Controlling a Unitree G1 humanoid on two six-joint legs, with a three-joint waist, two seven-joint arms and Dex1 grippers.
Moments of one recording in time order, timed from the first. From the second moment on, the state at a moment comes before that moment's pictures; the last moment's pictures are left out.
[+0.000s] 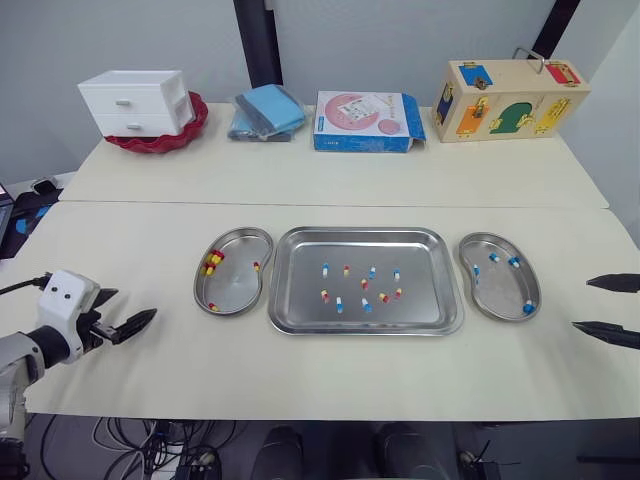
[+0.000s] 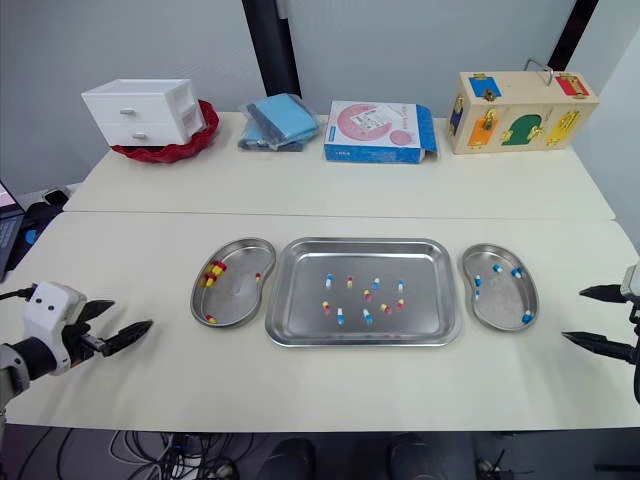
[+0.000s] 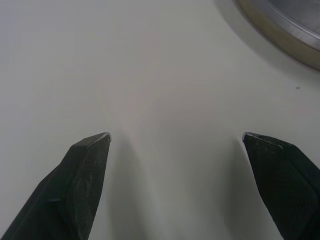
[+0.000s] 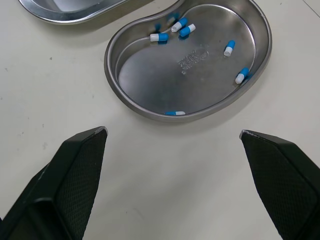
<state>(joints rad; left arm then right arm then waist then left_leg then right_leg) 0.03 0.87 0.44 0.31 -0.30 0.19 -0.93 0.10 -1.20 -0.46 0.16 0.36 0.18 1.35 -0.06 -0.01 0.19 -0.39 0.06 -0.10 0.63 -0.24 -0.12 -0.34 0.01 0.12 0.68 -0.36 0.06</state>
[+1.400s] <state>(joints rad) 0.39 0.79 0.59 -0.01 -0.46 0.31 -0.95 0.41 -0.76 -0.43 -0.54 0.49 0.27 1.17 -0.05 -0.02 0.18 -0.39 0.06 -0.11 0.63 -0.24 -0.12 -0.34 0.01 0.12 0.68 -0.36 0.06</state>
